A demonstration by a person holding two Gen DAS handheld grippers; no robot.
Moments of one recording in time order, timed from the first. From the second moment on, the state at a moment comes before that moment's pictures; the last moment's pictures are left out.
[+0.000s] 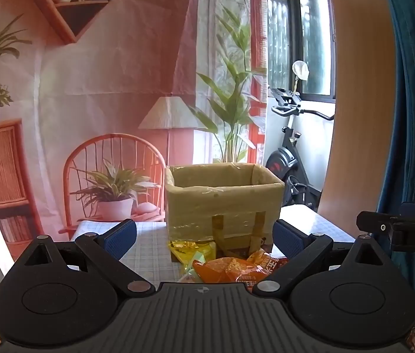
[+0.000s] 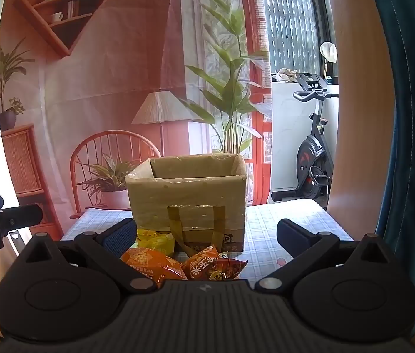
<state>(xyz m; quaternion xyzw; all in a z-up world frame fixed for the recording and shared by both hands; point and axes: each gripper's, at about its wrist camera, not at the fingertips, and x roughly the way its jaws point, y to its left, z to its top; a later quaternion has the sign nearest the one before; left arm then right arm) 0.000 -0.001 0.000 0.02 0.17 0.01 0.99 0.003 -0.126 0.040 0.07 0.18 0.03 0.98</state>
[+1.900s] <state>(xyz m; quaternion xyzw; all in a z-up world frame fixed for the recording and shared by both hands) -0.003 0.001 0.007 0.01 0.16 0.00 0.99 0.001 -0.125 0.039 0.07 0.18 0.03 0.98</state>
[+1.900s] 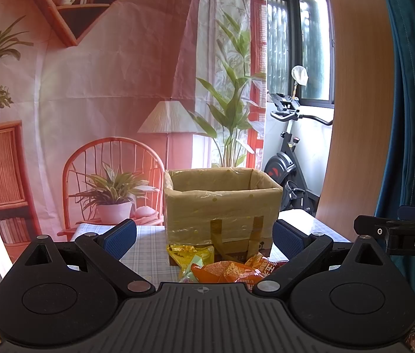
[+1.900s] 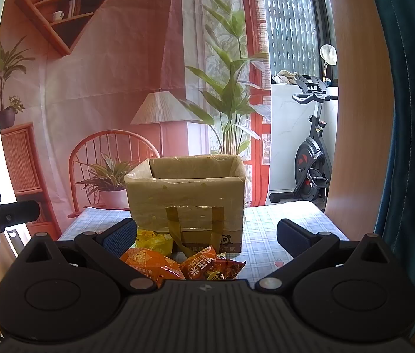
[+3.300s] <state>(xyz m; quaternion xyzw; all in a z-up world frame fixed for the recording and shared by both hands) 0.010 0.004 0.006 0.03 0.15 0.04 0.99 0.012 -0.124 0.042 0.06 0.16 0.03 0.98</state>
